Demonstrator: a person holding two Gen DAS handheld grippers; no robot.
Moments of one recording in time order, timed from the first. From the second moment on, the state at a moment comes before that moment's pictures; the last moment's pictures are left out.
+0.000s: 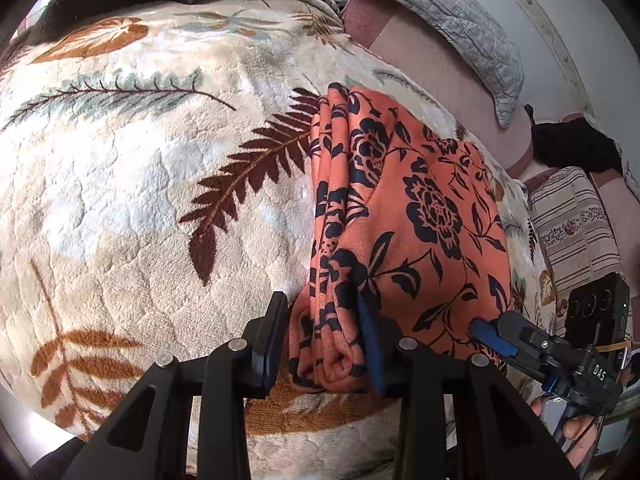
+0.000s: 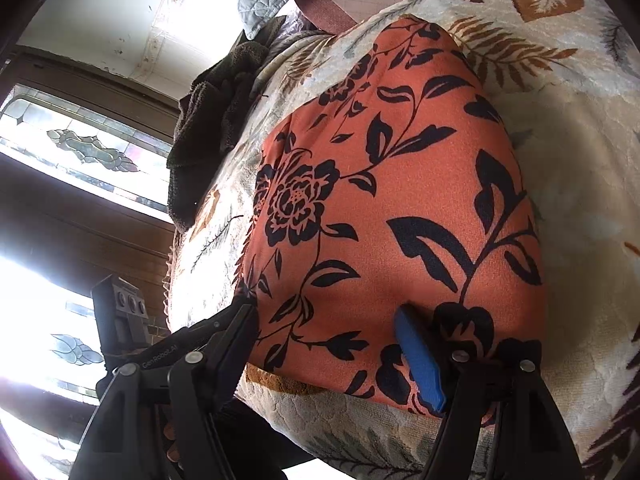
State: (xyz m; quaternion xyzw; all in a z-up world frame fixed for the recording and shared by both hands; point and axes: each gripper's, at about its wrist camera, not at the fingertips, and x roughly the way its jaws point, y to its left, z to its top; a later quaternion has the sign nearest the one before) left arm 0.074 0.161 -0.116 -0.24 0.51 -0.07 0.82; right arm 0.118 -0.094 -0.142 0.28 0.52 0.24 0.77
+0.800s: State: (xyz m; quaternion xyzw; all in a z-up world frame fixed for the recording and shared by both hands) left arm 0.126 0.132 -0.072 -0.18 0.48 -0.09 0.85; right arm 0.251 -0.147 -0.120 0.36 0.55 0.28 0.70
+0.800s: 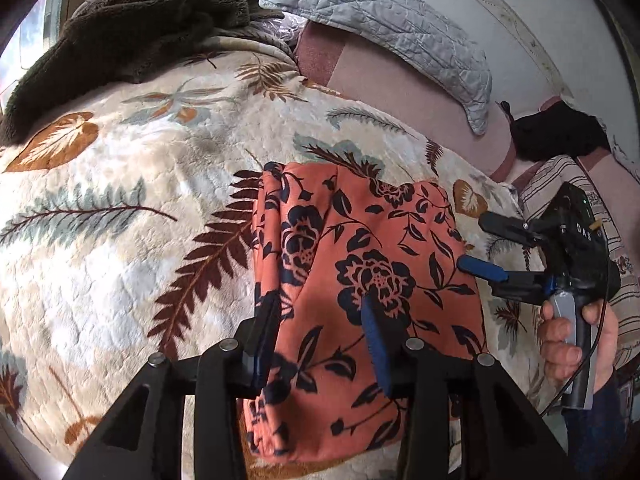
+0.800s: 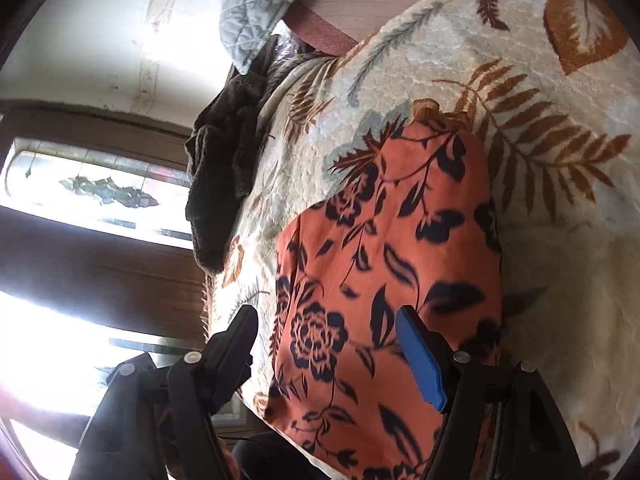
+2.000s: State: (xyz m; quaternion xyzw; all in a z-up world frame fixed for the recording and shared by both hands) left arm 0.047 0.133 -0.109 -0.14 0.50 -0.01 0.85; right arm 0.119 -0.131 -0.104 0.34 0.51 0.27 0.74
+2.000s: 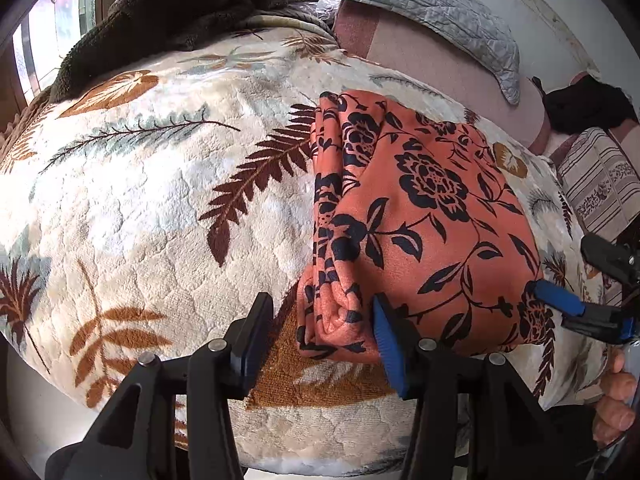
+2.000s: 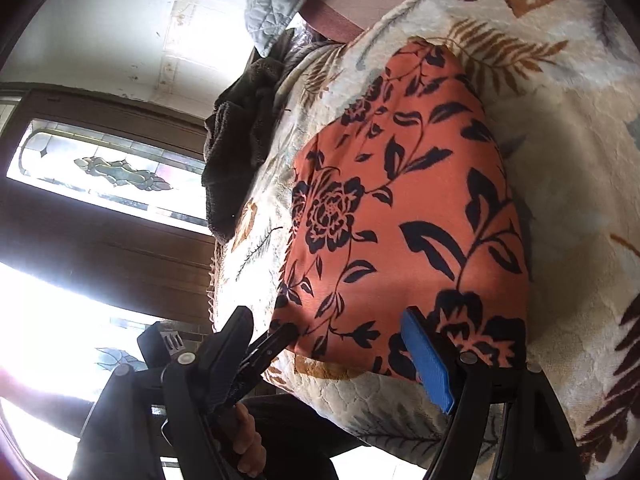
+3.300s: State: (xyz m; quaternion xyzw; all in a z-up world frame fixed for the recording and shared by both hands) left arm 0.154 0.140 -0.134 -0.22 0.55 -0.13 0.80; right arm 0.200 -0.182 -0.163 0.37 0.55 0.20 0.72
